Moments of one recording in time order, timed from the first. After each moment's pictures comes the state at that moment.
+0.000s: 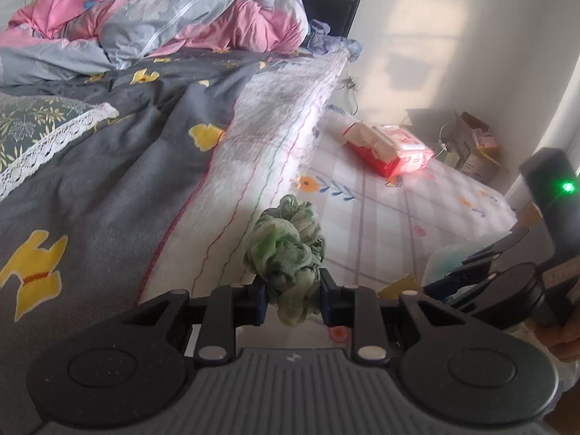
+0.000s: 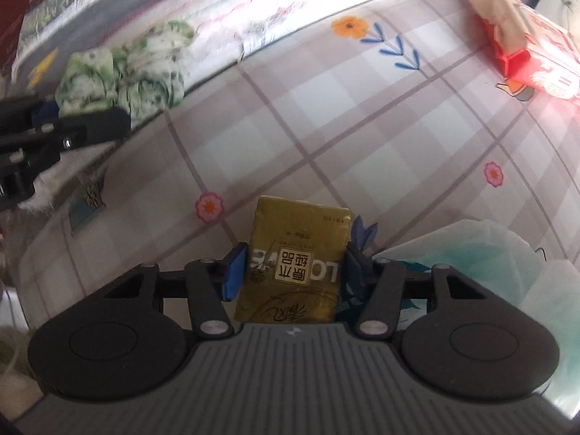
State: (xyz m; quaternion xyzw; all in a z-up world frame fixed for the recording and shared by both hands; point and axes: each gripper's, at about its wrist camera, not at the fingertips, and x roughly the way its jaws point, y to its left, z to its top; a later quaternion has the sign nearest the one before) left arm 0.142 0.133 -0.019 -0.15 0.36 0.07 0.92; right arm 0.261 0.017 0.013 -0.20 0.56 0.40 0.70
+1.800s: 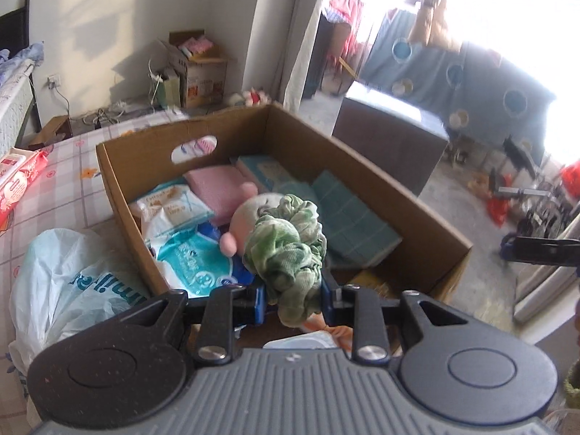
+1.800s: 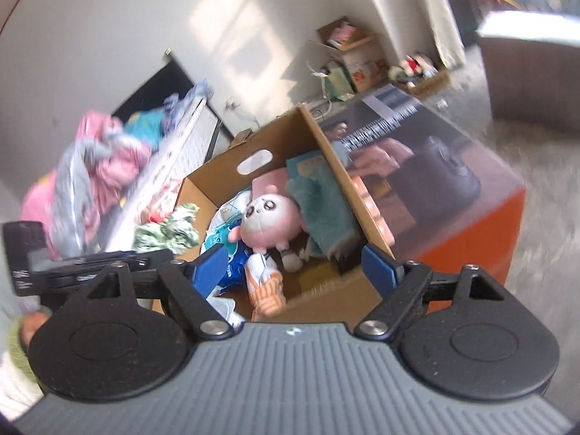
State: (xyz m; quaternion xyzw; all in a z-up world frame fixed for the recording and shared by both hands) left arm 0.175 -0.233 0.021 0.06 0.41 -0.34 0.85; right arm -0.041 -0.537 0.102 0.30 0.33 0.02 0.90
